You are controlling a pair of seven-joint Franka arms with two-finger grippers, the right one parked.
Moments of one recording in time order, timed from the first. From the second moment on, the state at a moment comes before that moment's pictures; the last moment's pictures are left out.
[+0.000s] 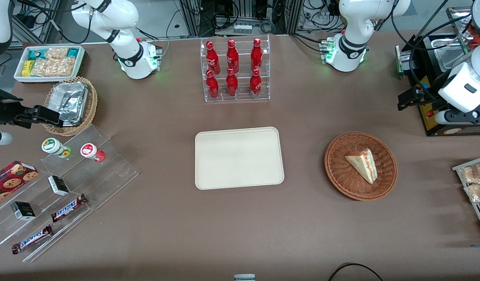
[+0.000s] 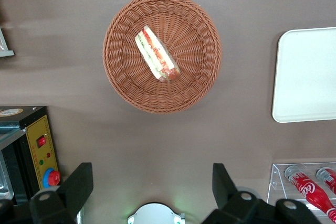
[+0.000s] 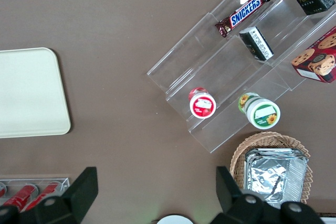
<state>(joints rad) -0.05 0.00 -0.01 -1.59 -0.02 1.45 -0.06</state>
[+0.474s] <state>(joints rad) -0.05 0.01 -0.01 -1.59 -0.02 1.45 -0.06</state>
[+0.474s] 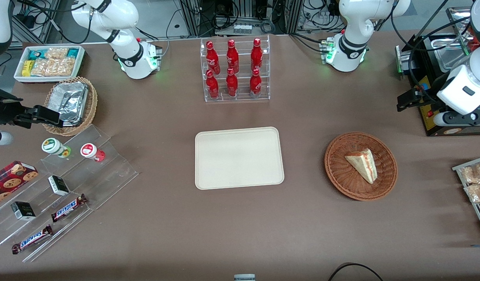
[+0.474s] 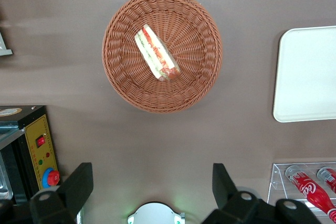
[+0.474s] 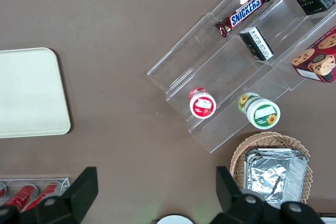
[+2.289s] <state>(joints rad) -0.05 0.11 0.00 -2.13 -0.02 2.12 -0.14</state>
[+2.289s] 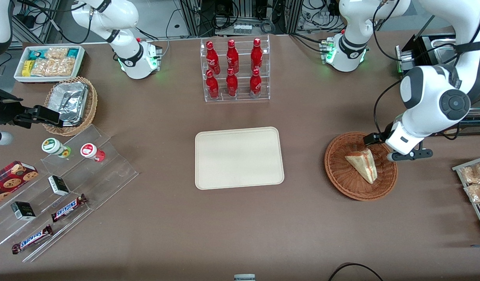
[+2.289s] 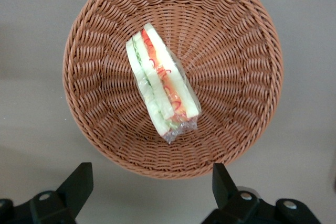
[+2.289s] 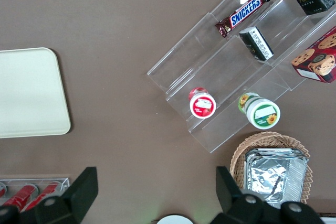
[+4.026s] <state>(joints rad) -0.05 0.25 0.00 -2.13 -0.10 2.33 -0.62</state>
